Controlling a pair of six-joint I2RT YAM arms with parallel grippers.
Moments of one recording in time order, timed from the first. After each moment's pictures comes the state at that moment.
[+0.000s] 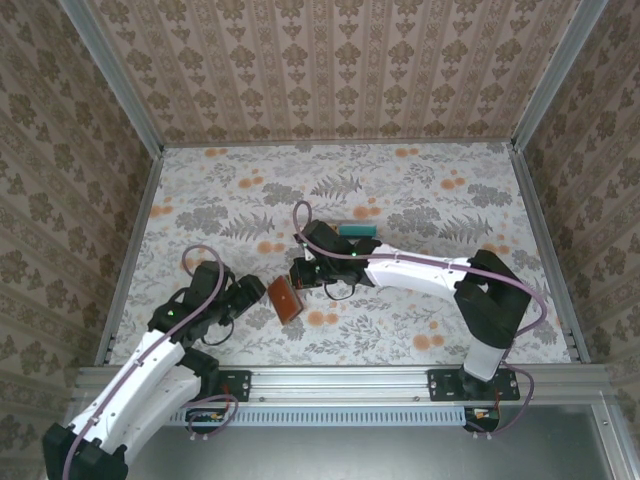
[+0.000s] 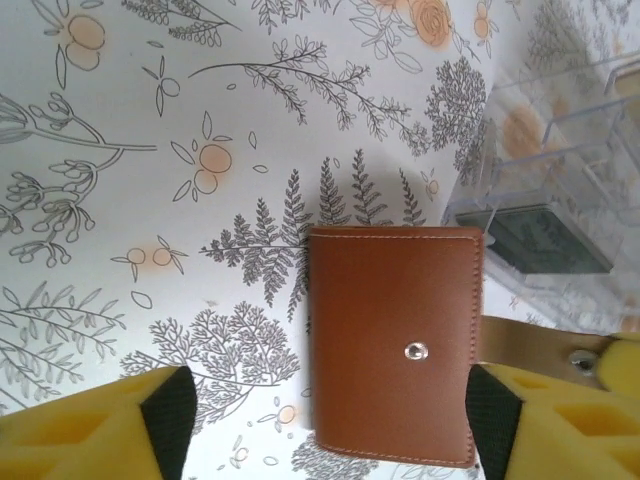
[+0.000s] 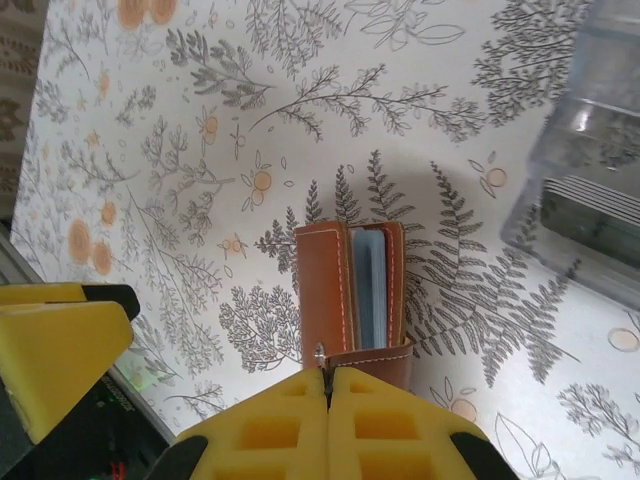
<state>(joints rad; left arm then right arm) -0.49 0.64 0.47 -0.72 0.08 -1.01 0.92 1.74 1.21 -0.31 -0.19 0.76</state>
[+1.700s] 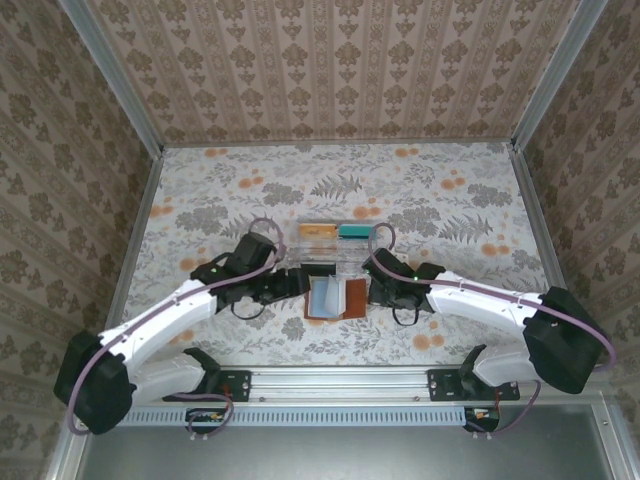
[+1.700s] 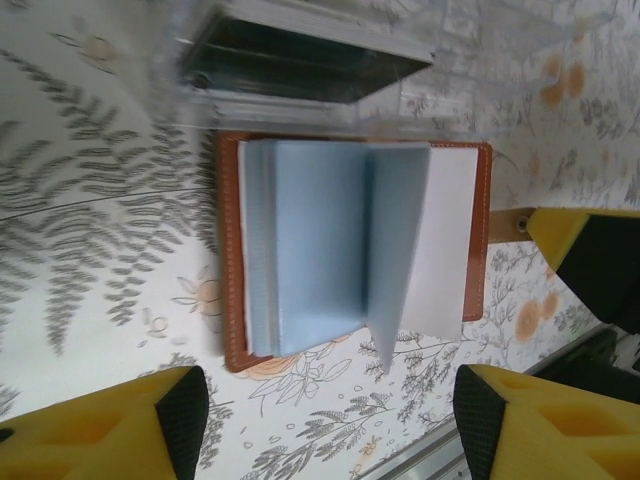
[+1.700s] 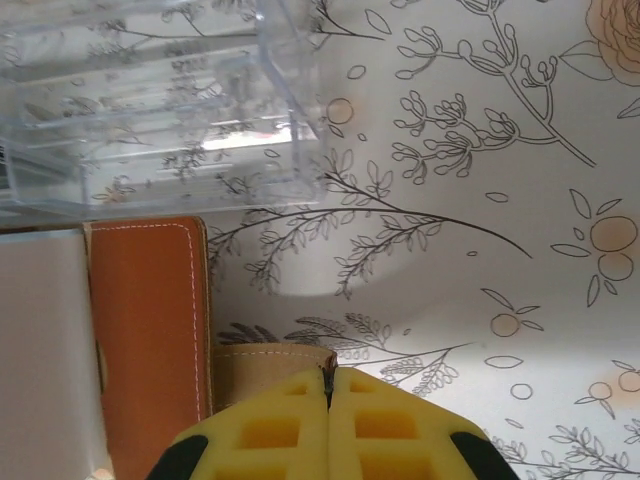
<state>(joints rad) -0.72 1.14 0.68 -0.50 0.34 -0.81 0.79 1.33 0.72 -0.55 0.18 0.91</state>
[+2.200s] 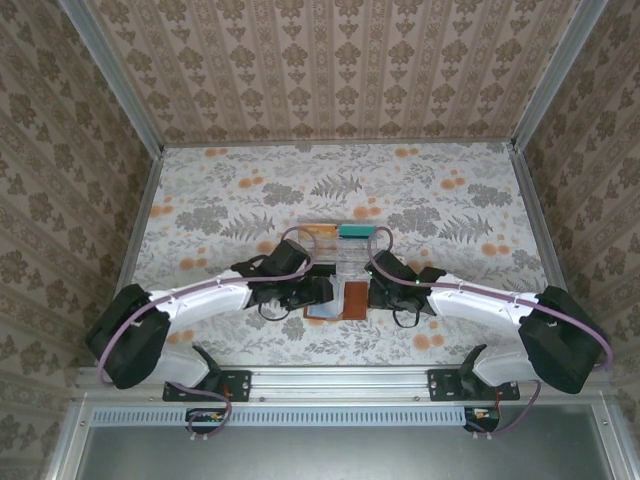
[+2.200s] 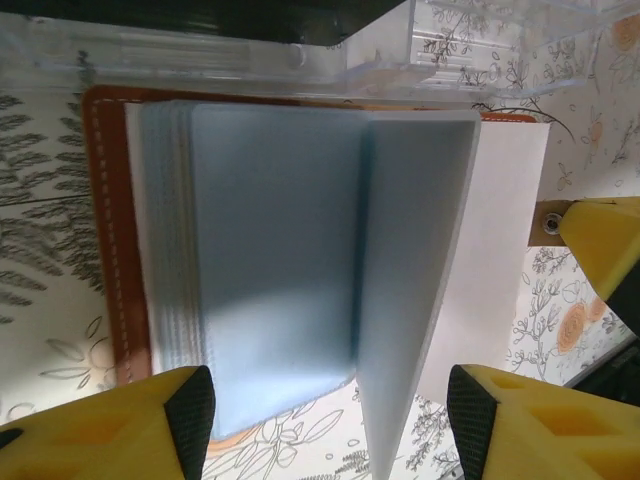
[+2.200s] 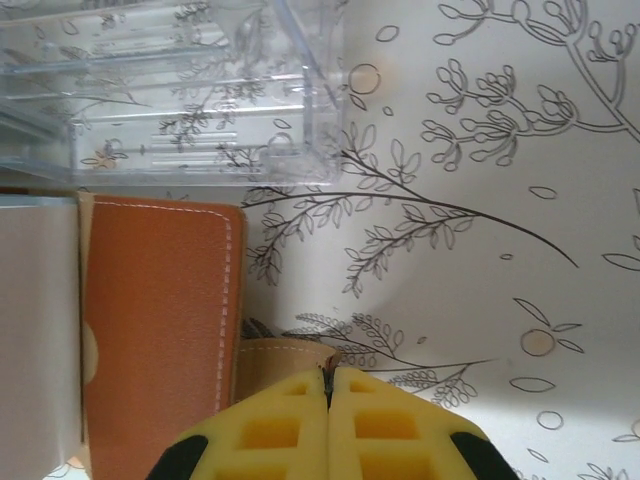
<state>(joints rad) -0.85 1.39 0.70 -0.31 0.31 -0.87 0.77 1.34 0.67 -0.44 0.12 0.85</state>
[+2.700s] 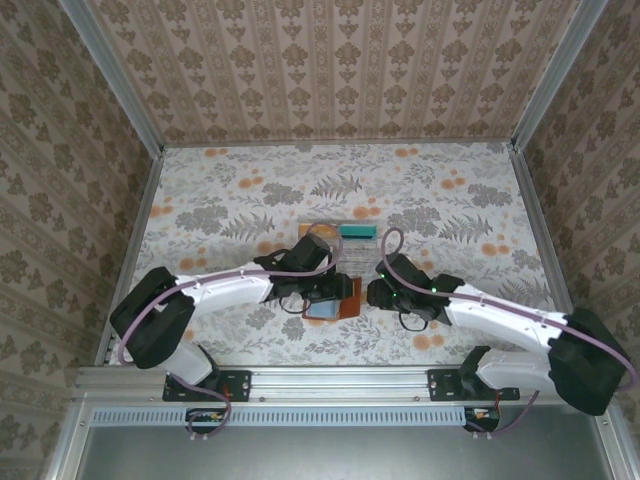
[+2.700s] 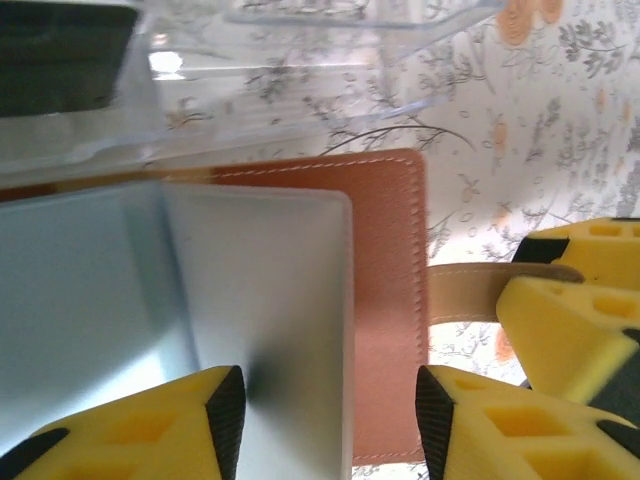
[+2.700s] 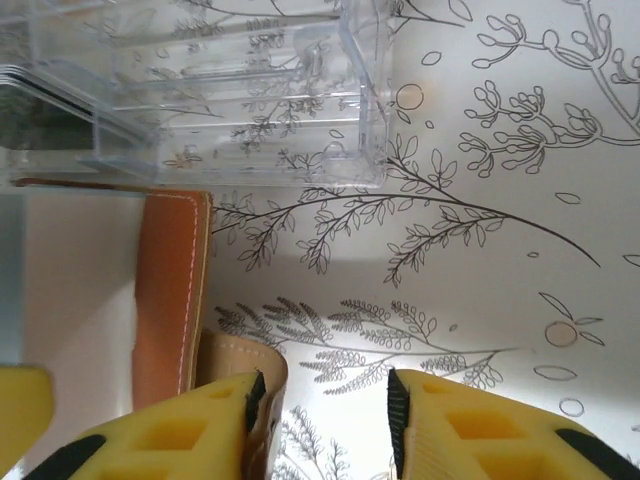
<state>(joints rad) -0.93 1.54 0.83 -0.20 0.34 -0.86 0.77 1.14 0.59 -0.42 0.09 0.87</state>
